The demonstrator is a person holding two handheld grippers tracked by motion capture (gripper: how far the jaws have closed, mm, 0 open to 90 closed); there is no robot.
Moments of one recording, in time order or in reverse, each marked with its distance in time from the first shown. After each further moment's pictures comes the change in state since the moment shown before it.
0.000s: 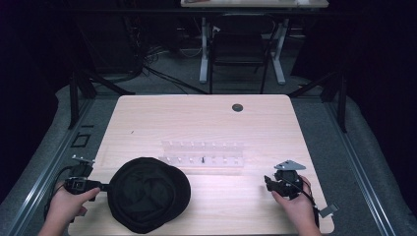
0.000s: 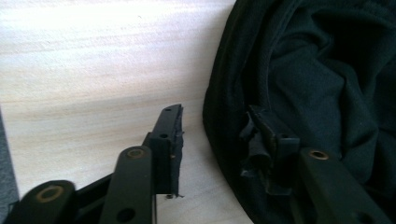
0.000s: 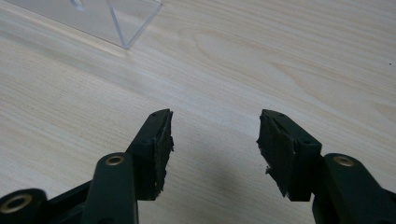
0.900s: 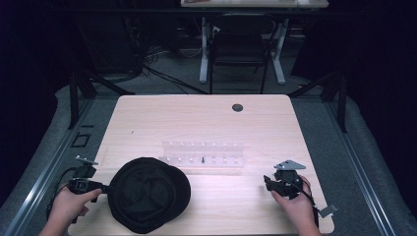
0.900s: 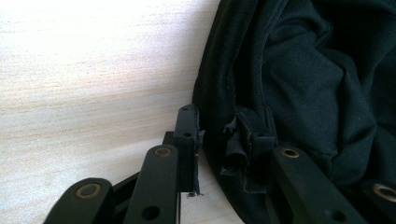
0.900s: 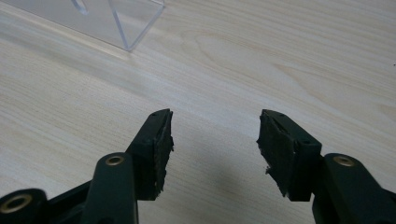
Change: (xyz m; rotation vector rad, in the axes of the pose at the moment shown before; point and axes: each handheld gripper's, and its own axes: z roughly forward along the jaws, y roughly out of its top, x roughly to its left) left arm -0.001 0.000 0.009 0.039 -0.033 -0.016; right arm 0.000 0.001 0.001 -0.005 0.009 0.007
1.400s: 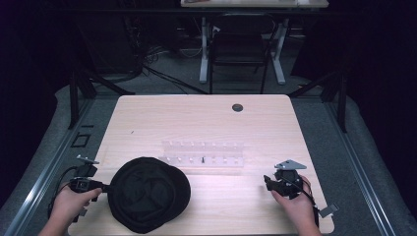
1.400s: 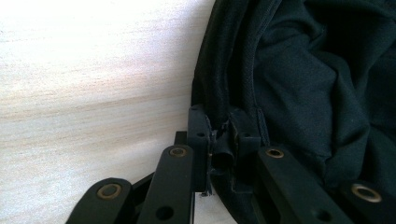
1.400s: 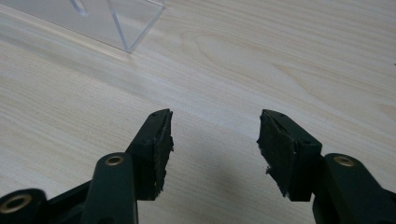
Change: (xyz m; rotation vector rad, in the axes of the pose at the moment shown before) left arm -0.003 0.003 0.000 0.002 -0.006 0.012; right arm -0.001 0.000 0.000 -0.002 0.005 0.002
